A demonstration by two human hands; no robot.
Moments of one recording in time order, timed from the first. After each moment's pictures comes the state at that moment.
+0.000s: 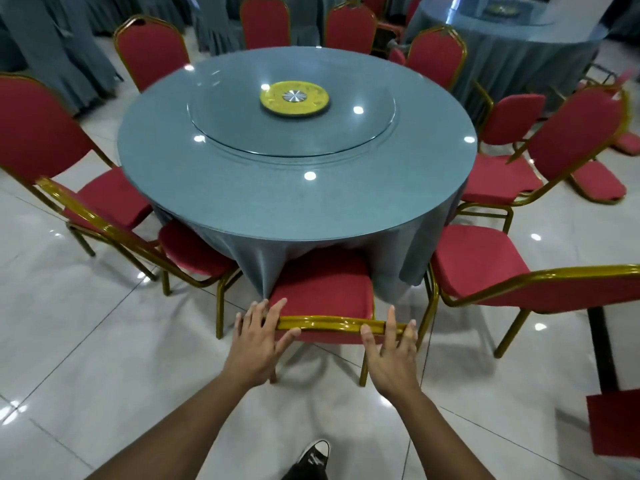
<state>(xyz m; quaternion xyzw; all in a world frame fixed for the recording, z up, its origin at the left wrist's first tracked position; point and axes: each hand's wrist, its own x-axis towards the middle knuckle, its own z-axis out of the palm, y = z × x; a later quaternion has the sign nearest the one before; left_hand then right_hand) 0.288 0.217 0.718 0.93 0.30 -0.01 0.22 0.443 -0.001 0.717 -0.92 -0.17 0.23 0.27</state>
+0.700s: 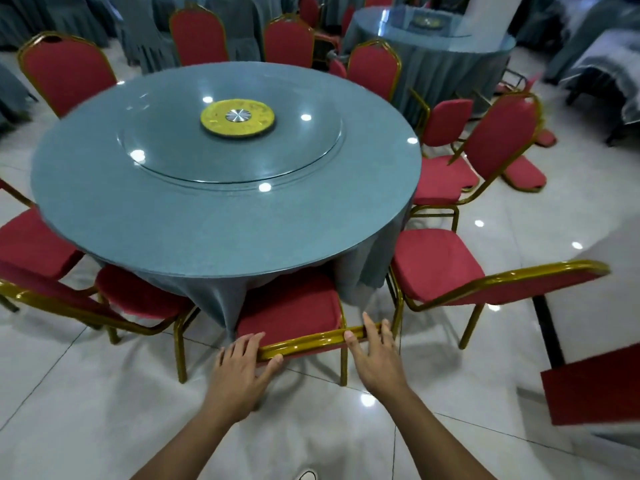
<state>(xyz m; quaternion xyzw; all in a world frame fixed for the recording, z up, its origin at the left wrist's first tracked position) 0.342 0.234 0.731 0.93 0.27 -0.06 0.23 0.504 0.017 0.743 -0.93 -0.13 0.23 0.26</state>
